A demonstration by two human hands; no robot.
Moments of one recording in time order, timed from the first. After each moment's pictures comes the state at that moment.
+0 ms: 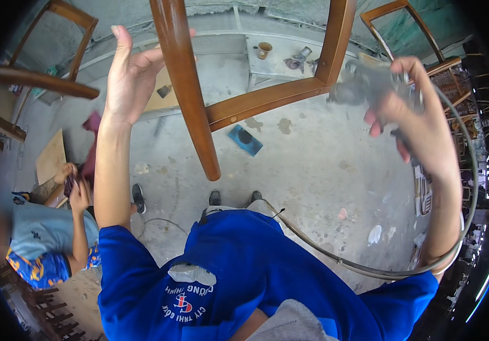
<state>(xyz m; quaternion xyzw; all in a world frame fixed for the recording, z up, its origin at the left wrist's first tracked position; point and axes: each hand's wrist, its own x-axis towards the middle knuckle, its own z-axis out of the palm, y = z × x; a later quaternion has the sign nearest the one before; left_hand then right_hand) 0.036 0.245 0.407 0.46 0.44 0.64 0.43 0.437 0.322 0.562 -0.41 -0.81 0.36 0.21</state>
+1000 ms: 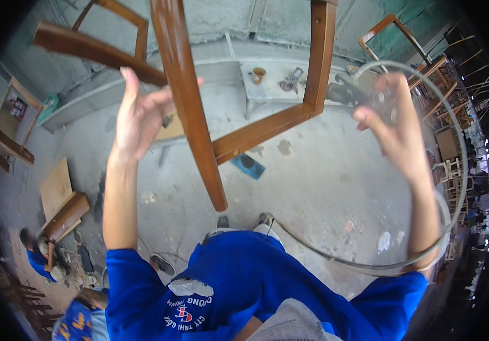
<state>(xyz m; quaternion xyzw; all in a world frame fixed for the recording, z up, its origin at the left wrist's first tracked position) 0.023 0.230 0.411 0.51 0.38 0.60 0.49 0.428 0.335 0.526 -0.32 -0.88 0.14 0.33</state>
